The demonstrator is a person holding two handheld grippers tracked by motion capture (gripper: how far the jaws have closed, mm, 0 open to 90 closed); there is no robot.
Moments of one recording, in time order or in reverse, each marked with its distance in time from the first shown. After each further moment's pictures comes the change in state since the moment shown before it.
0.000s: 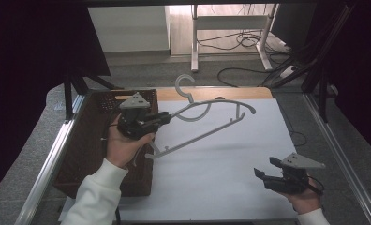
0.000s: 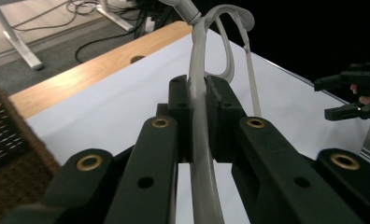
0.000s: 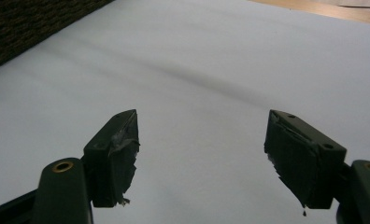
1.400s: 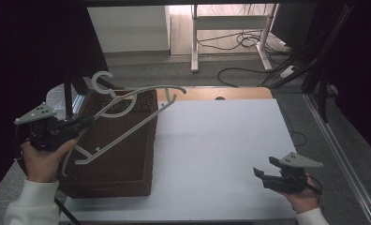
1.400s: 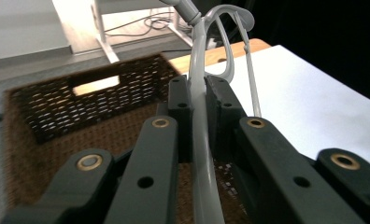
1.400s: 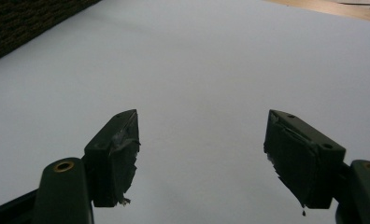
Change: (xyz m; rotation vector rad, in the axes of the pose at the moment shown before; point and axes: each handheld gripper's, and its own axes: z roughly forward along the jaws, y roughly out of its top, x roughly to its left) left arm 0.088 -0.078 -0.135 -0.111 0.223 -0.142; right arm 0.000 0.001 0.004 0.011 -0.018 -0.003
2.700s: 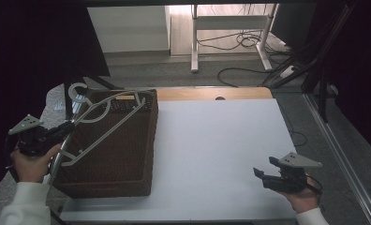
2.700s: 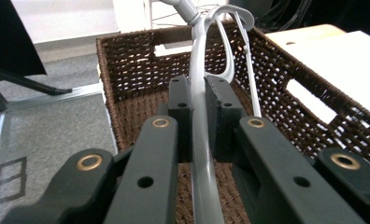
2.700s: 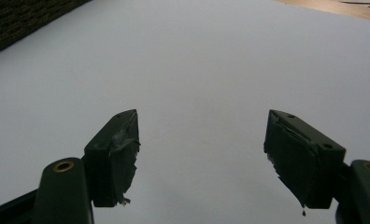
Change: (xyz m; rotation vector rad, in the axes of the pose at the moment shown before) left arm 0.072 -0.059 0.008 0.019 0.161 -0.044; right arm 0.000 0.000 0.001 0.010 -0.010 -0.006
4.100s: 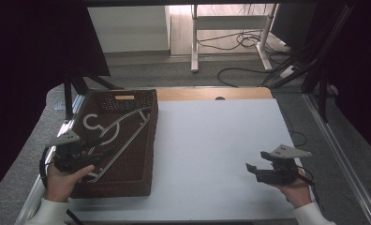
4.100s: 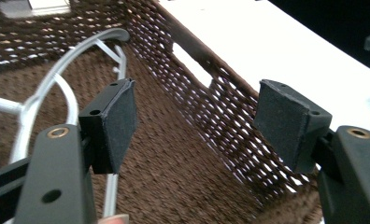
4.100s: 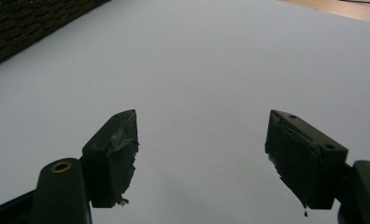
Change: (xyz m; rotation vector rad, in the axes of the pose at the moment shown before) left arm -0.093 -0.015 0.017 0.105 -0.264 0.012; right arm 0.001 0.019 0.020 0.023 0.079 -0.035
